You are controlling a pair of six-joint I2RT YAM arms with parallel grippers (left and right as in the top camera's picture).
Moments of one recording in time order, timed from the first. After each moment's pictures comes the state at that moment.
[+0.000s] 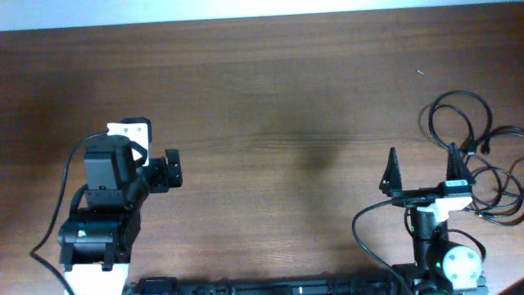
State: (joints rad) left arm -0.04 0.91 0.98 -0.85 -0.07 -0.02; right arm 0.01 0.01 0.15 0.14 0.00 -0.03
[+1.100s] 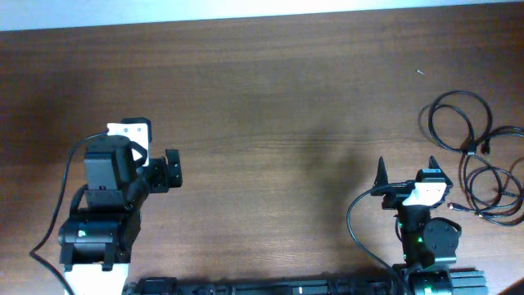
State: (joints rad) left arm -0.04 0.91 0.98 -0.85 -0.07 -0.02; right arm -0.03 0.01 0.01 -0.07 0.05 -0.02
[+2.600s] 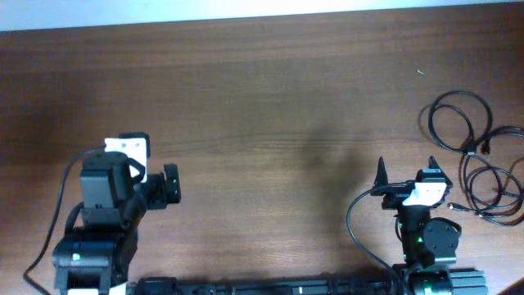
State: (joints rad) left arm -0.04 0.81 0.98 -0.99 -0.07 -0.02; right arm -0.03 0.01 0.01 -0.07 0.04 -0.02
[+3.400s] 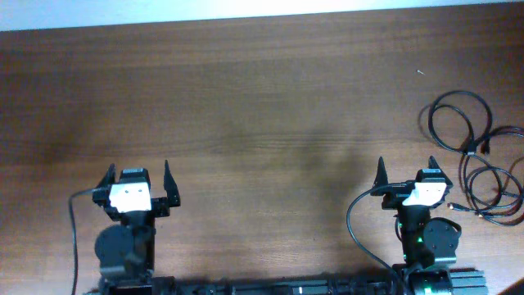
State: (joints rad) left arm 0.03 0.24 0.30 -0.18 -0.07 0.11; right arm -0.03 0.01 0.01 -0.07 0.05 -0.02
